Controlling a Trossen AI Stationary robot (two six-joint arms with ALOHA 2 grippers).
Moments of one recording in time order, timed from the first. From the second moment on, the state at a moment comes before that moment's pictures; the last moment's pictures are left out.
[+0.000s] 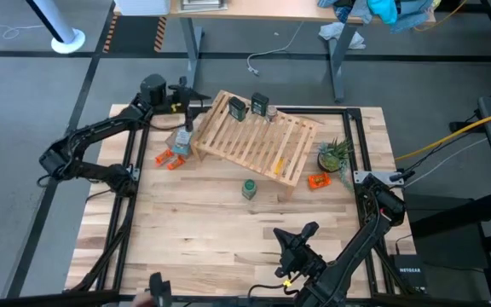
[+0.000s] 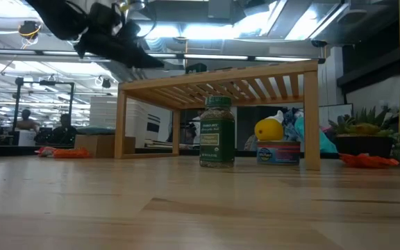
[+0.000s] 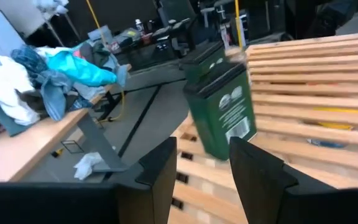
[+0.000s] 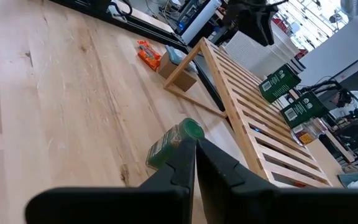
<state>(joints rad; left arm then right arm) 0.90 1.27 0.78 0.26 0.61 0.50 0.86 2.12 1.83 -1.57 1.24 1.23</state>
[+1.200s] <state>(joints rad) 0.96 1.61 1.02 0.29 0.86 0.49 0.86 2.12 1.83 -1.52 1.04 1.23</state>
